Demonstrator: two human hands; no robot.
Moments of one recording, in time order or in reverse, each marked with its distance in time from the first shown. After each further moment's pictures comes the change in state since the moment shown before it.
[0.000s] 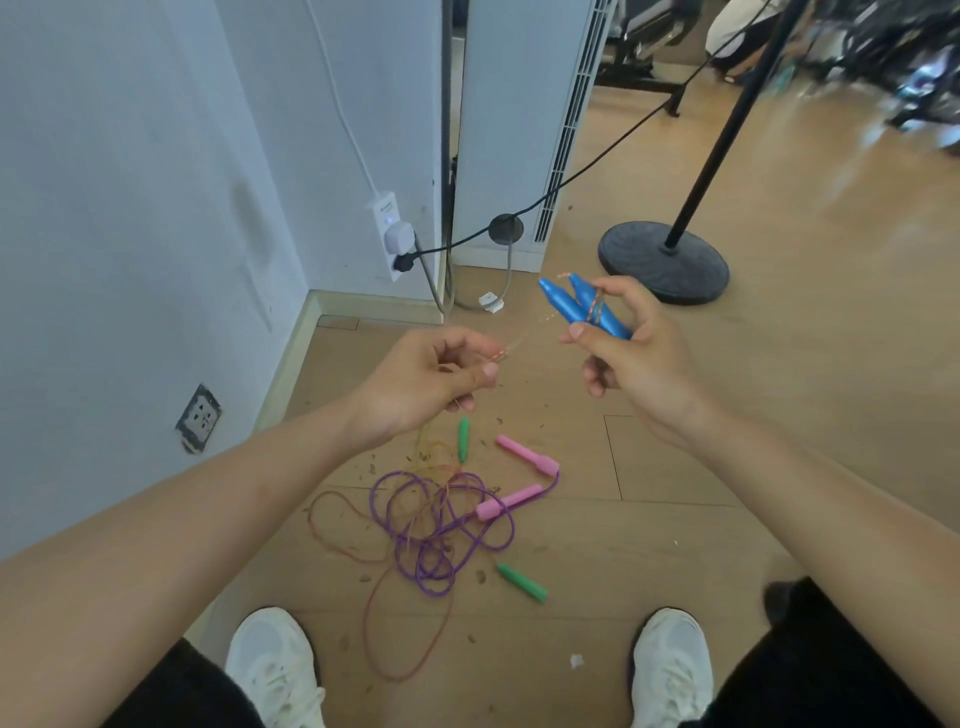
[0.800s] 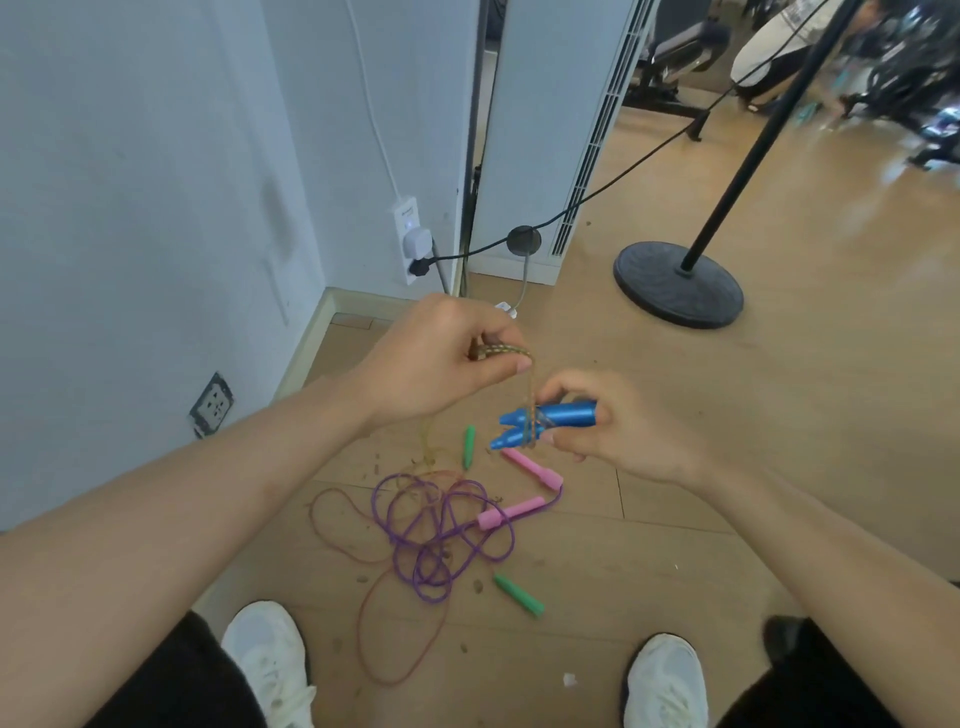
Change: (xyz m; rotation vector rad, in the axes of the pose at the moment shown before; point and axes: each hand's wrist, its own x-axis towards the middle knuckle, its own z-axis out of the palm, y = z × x) left_hand -0.006 0.037 -0.020 0.596 0.086 0.477; right_hand -0.011 0.011 0.007 -0.558 -0.521 -0.161
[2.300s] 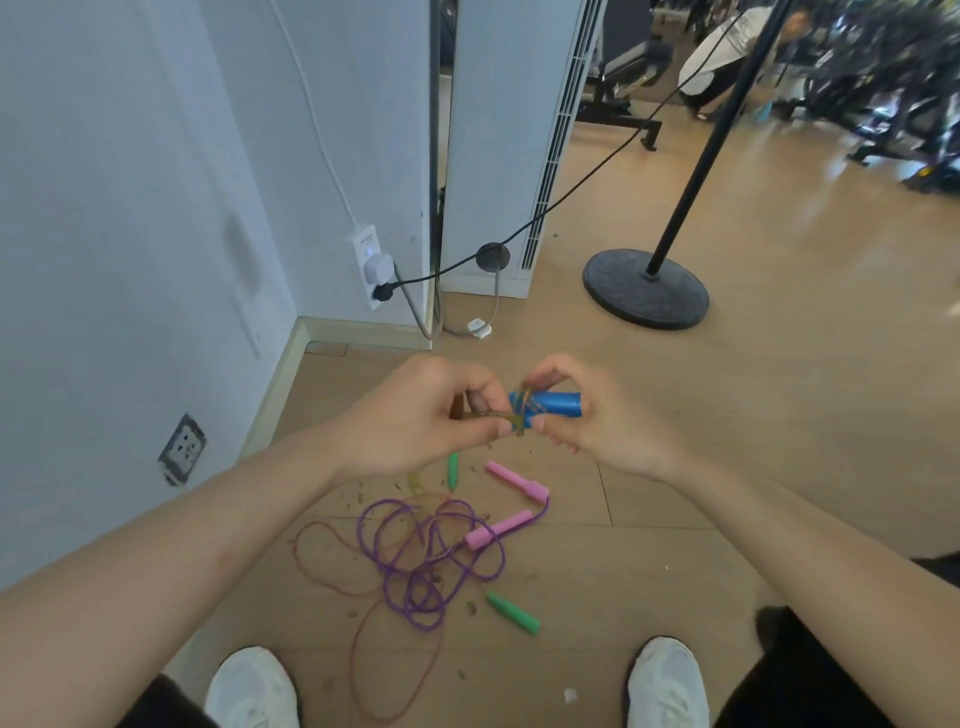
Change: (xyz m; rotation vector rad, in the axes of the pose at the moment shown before) left_hand -0.010 0.010 0.010 -0.206 -0.248 -0.111; right_hand 0.001 0.001 -0.009 0.059 0.177 0.100
